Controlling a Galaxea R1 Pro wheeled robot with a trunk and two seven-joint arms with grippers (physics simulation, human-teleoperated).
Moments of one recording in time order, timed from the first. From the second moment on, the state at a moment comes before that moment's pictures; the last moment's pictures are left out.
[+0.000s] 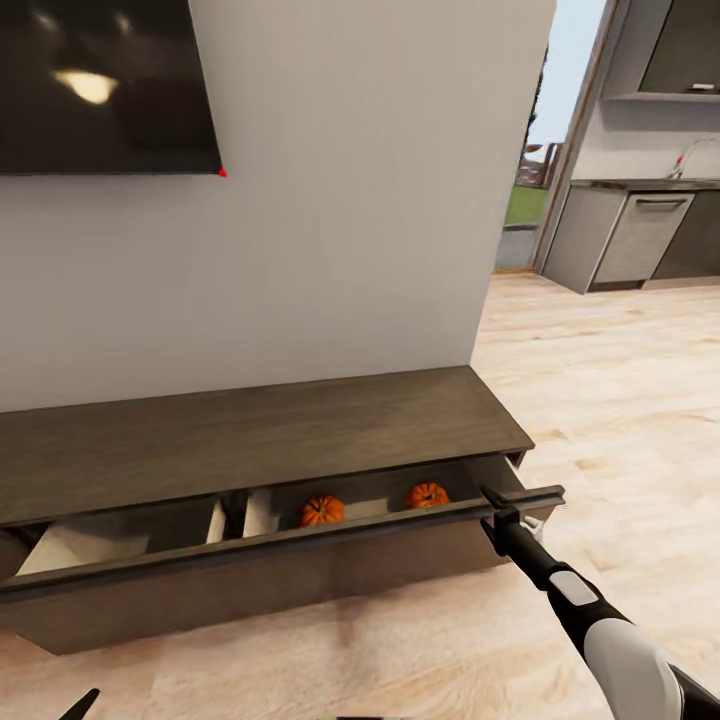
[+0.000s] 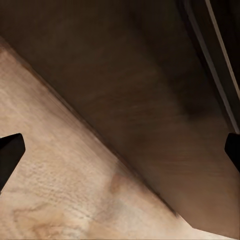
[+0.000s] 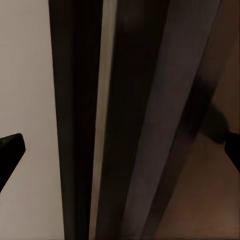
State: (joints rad) left arm 0.28 -0.07 0.77 -1.50 0.75 0.64 -0.53; right arm -0.75 -0.11 -0.69 -0.23 -0.58 0.39 0.71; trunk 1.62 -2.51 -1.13
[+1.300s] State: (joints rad) left arm 0.27 -0.07 0.74 -1.50 0.75 0.63 -0.52; right arm -0.74 -0.10 -0.68 -0.31 -0.58 0.38 0.74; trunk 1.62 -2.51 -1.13
